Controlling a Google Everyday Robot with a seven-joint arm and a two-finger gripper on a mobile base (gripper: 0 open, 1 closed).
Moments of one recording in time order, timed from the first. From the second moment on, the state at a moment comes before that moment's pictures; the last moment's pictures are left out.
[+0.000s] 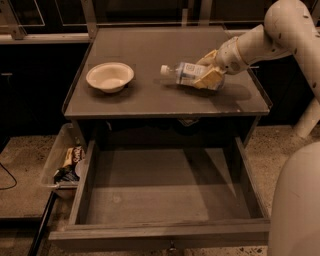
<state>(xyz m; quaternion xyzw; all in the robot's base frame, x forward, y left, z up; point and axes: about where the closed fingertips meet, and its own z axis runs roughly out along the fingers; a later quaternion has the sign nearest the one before) 0.724 -0.151 0.866 -0.59 0.69 0.15 0.39</state>
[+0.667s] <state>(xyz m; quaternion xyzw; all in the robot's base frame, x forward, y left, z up) 0.724 -0.151 0.866 -0.59 0.69 0.15 0.39</state>
